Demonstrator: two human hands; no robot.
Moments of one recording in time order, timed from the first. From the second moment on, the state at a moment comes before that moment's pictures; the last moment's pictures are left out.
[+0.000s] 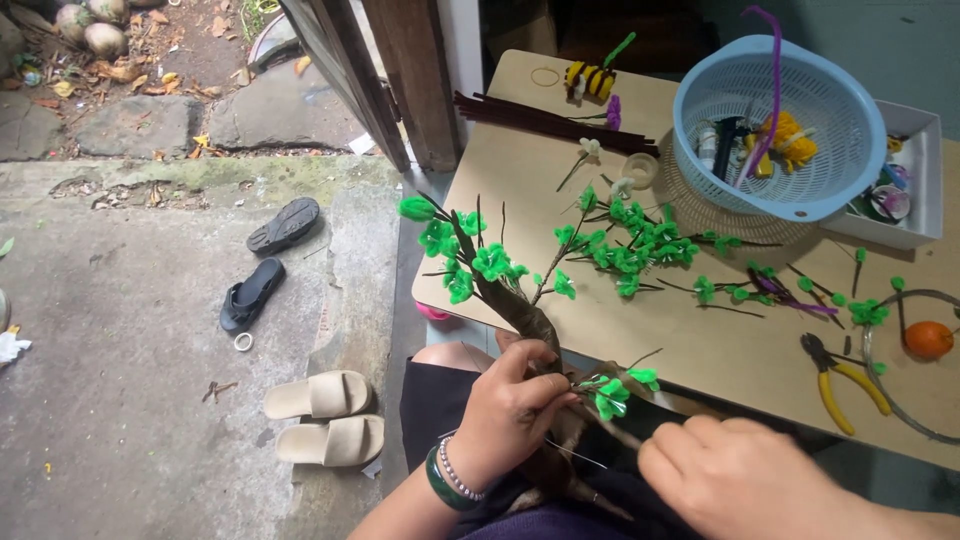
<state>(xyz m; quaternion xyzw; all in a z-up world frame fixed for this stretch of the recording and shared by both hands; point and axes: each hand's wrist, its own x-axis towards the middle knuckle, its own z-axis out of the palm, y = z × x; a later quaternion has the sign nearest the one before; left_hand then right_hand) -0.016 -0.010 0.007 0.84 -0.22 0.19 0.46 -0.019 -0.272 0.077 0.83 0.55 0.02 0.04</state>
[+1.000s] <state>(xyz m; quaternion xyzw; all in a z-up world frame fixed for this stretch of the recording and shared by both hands) -0.008 0.039 -0.016 0.74 -0.12 0.00 0.67 0.007 -0.285 -0.130 0.76 0.11 -0.25 -0.58</state>
